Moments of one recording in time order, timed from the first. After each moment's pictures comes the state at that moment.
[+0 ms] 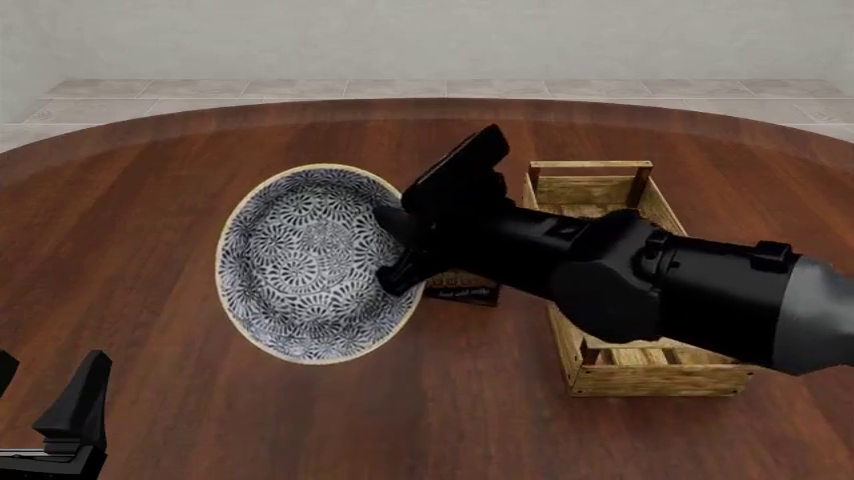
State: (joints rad) left arm 0.00 0.01 0.00 0.00 0.00; right arm 0.81 1.47 -1.03 -0.05 -0.12
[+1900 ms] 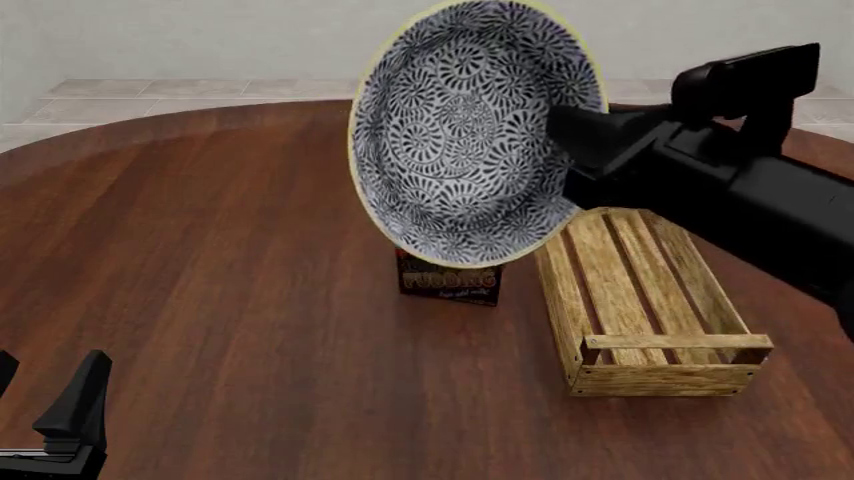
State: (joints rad) left arm 0.00 0.01 0.00 0.00 0.00; right arm 0.59 1.01 -0.88 0.02 0.12
